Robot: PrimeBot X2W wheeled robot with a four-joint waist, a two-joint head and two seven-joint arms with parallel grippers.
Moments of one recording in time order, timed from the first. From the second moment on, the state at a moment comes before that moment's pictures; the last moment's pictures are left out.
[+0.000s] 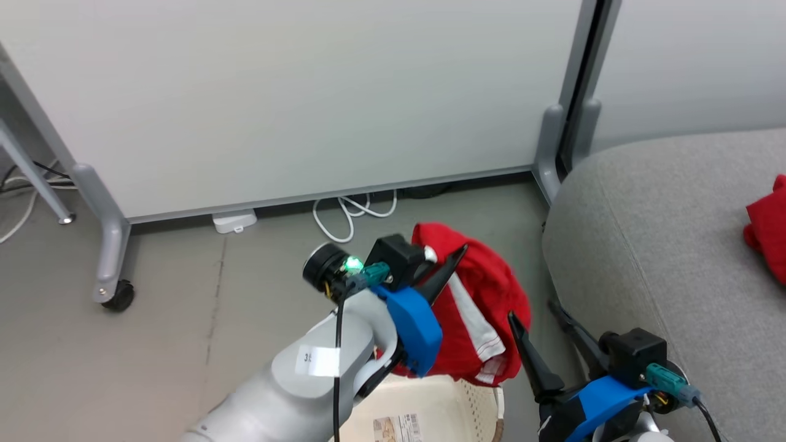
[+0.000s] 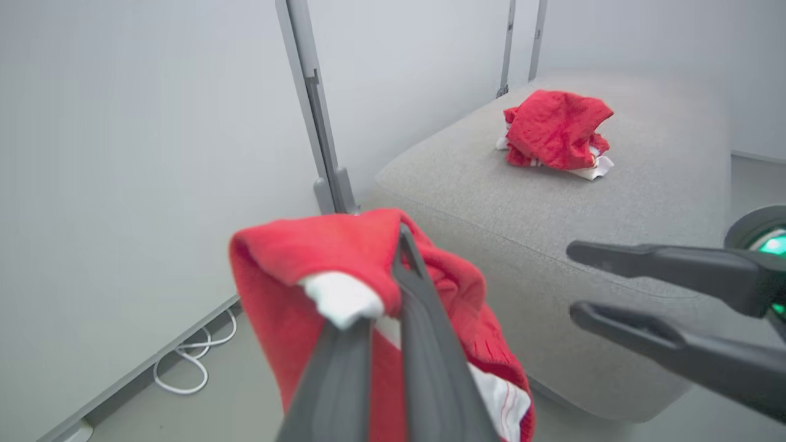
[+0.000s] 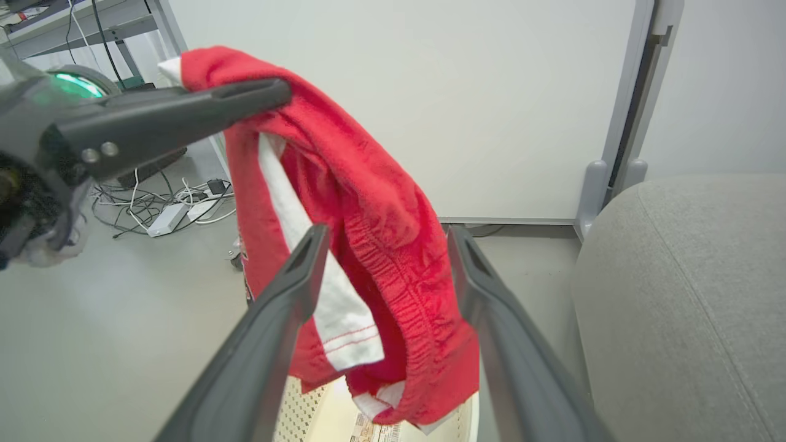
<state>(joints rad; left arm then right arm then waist) -0.78 0.05 -1.18 0.81 -0.81 -0.13 -0.26 -0.07 -0.07 0.20 0.18 0.22 0.13 -0.05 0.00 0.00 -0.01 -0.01</state>
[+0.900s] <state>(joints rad) -0.95 0.05 -1.27 0.74 -0.93 -0.13 -0.26 -0.12 -0.07 0.26 0.19 0.24 0.13 -0.04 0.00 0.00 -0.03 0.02</state>
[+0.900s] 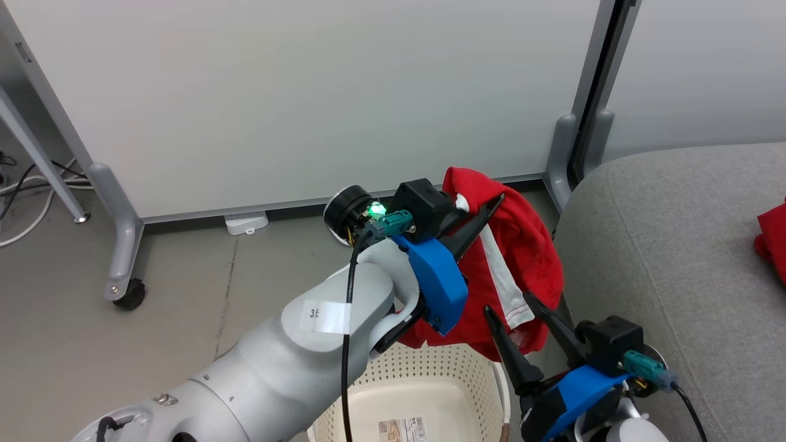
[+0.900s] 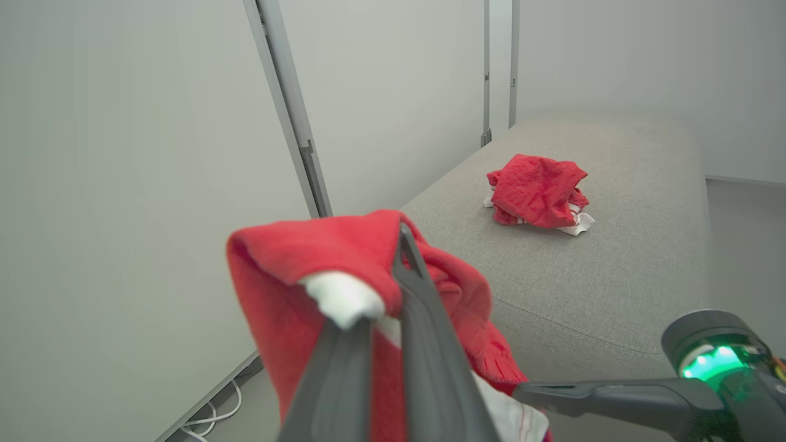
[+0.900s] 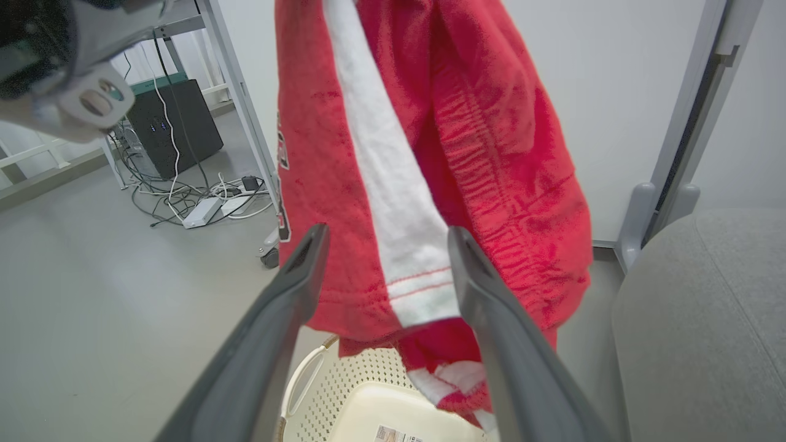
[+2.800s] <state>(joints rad) -0.95 0.05 -1.28 0.71 -0.94 -0.13 -0.26 -0.63 -0.05 0.54 0.82 0.41 0.13 -0.10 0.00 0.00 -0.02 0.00</state>
